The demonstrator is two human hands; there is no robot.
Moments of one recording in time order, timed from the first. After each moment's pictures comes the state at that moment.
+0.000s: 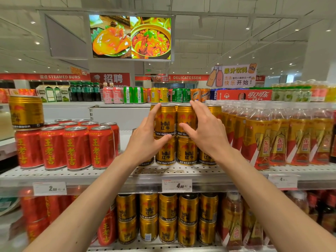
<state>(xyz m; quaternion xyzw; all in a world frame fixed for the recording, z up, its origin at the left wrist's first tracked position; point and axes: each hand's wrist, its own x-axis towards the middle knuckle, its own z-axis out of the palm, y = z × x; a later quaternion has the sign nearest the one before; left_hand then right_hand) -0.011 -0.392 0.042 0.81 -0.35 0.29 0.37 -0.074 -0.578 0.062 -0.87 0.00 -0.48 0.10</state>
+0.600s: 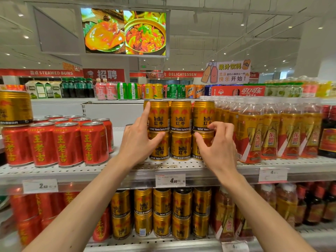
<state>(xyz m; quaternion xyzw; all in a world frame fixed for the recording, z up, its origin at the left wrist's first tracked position) -0.012 -0.396 0.028 0.83 -0.32 0.32 0.33 -0.102 -0.605 -0.002 -0.81 0.09 -0.54 0.22</state>
